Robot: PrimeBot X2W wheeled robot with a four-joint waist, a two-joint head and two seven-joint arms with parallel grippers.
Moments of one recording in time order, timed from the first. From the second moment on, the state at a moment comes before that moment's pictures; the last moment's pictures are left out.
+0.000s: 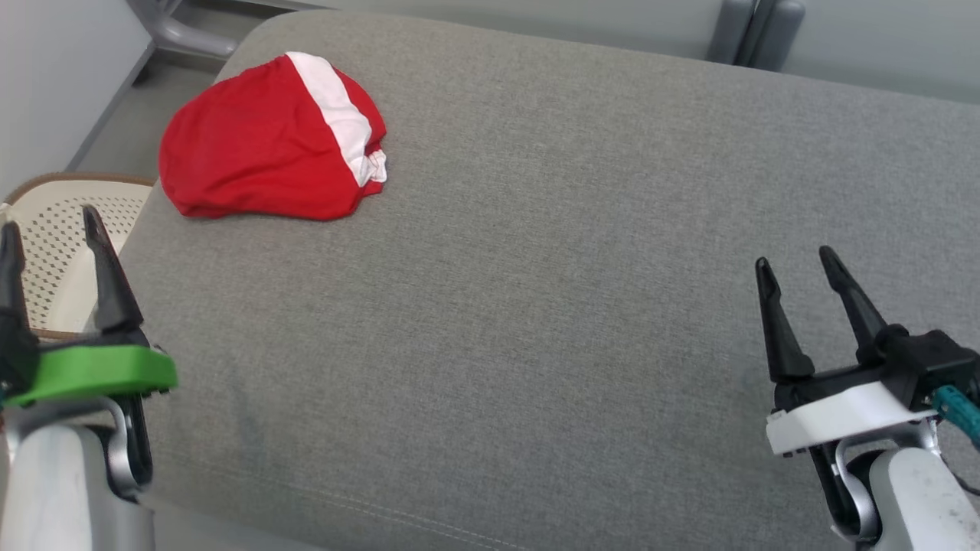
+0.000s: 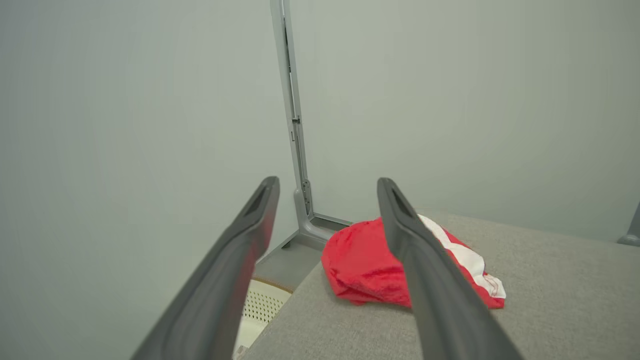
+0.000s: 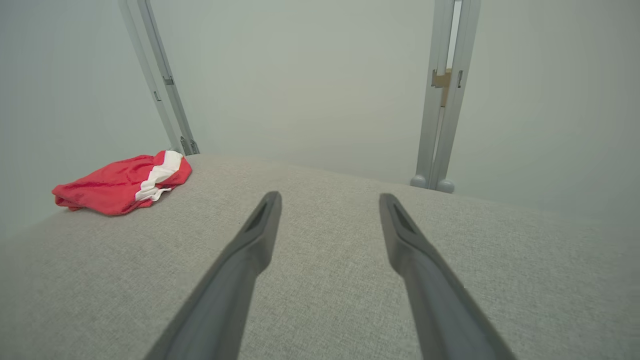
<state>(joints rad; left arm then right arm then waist) -0.28 0.14 0.17 0.19 -0.17 -0.01 -0.26 -0.09 -0.16 0.04 0.02 0.15 0.13 -0.21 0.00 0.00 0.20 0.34</state>
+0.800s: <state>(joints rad) -0.97 0.31 0.16 0.63 -0.19 0.01 -0.01 -0.15 -0.30 -0.14 -0.22 0.19 0.13 -0.16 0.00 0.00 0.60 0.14</state>
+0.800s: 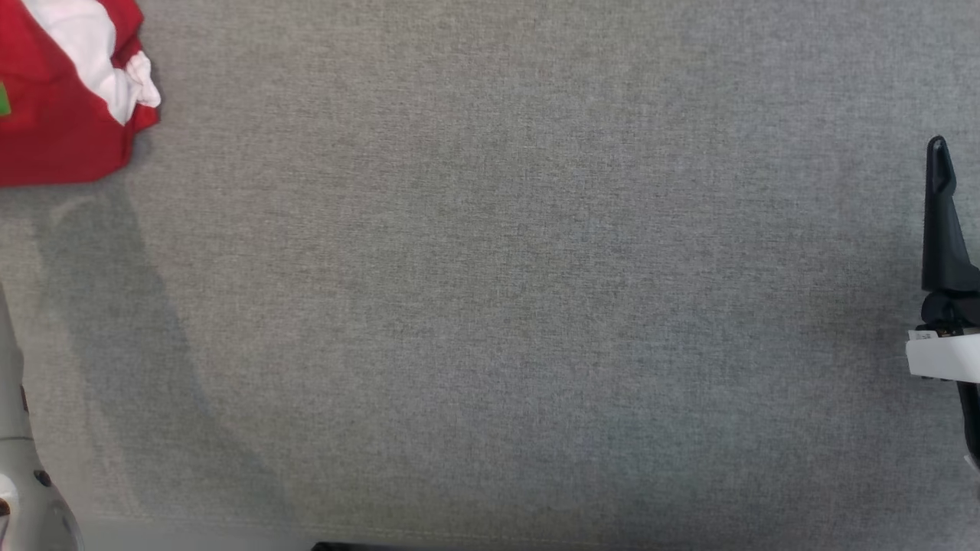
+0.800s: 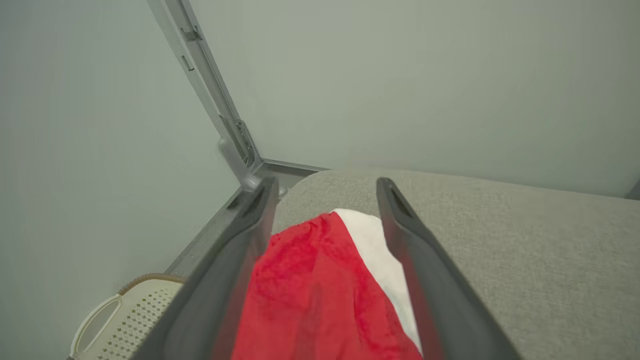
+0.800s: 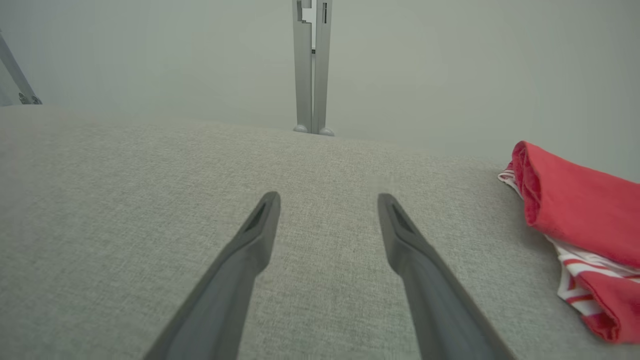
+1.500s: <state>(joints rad) -1.11 0.32 0.15 1.08 -0.30 -0.08 0.27 -0.16 -0.32 -0.12 -0.24 0.19 0.13 -0.13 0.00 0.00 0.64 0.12</state>
